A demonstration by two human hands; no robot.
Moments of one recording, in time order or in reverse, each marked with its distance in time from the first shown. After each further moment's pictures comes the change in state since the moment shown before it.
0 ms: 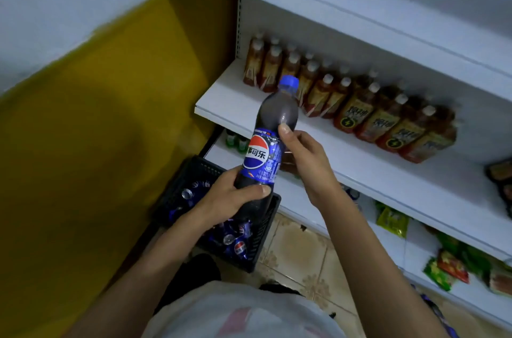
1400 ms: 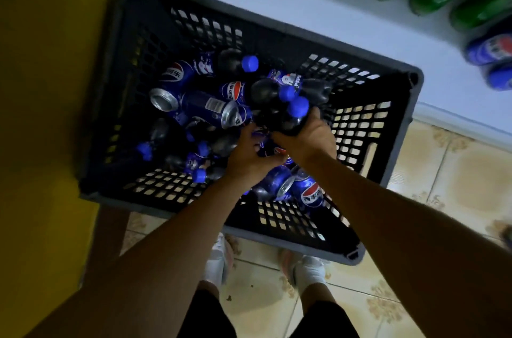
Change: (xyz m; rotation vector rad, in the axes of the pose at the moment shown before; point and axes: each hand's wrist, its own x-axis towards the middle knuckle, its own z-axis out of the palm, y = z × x) left_hand 0.261 -0.581 -0.134 0.204 0.068 -0.531; right_hand 0.254 0.604 0.146 -0.762 0.125 0.590
